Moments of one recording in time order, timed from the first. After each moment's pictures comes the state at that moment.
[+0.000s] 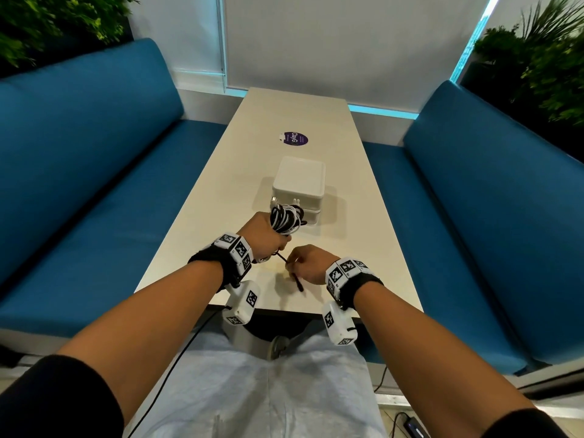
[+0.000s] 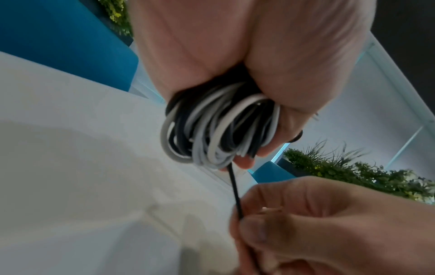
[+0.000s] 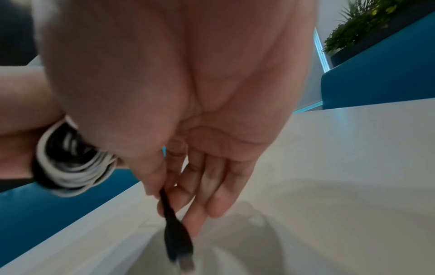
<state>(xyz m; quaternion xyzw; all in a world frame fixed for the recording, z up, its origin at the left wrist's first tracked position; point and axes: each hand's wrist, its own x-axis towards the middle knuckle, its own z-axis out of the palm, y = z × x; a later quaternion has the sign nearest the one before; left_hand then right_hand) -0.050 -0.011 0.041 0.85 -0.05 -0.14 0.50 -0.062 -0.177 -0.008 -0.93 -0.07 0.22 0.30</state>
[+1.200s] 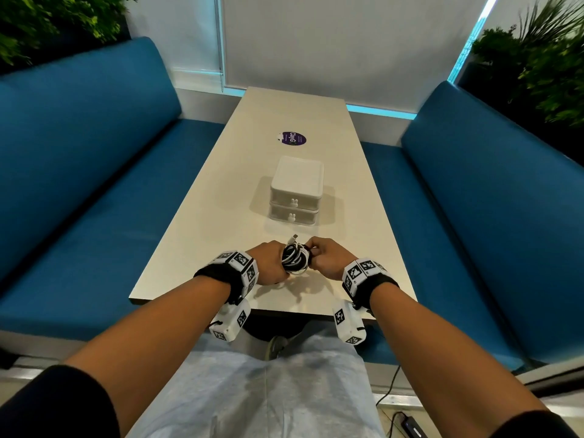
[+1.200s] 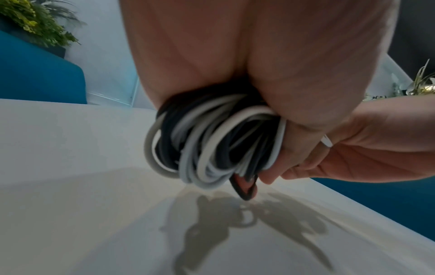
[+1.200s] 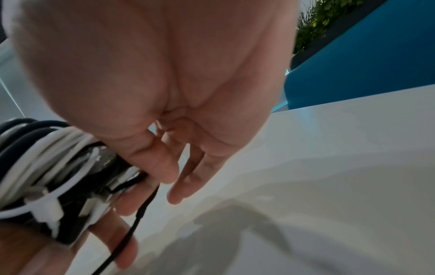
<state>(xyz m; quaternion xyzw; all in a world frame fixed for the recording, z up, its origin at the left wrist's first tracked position) -0.065 -0.023 0.011 0.93 -0.23 -0.18 0.22 -0.063 -0.205 0.000 -0.91 -0.04 0.16 0.39</state>
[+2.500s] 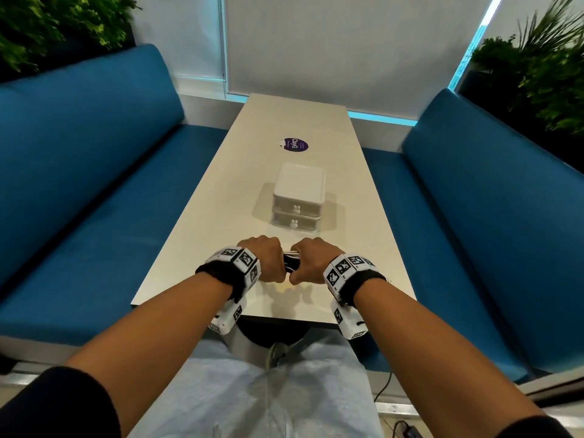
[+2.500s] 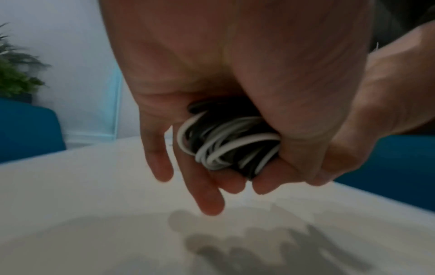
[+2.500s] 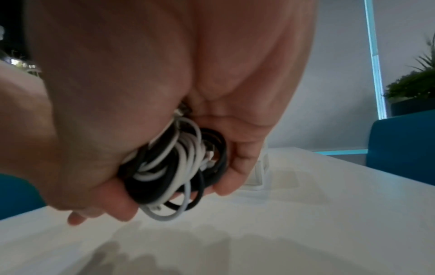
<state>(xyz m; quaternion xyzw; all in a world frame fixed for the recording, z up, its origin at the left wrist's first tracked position) -0.056 -0.020 0.031 0.98 -0.13 -0.15 0.05 -0.062 -0.164 0.035 -0.98 -0.12 0.16 0.09</state>
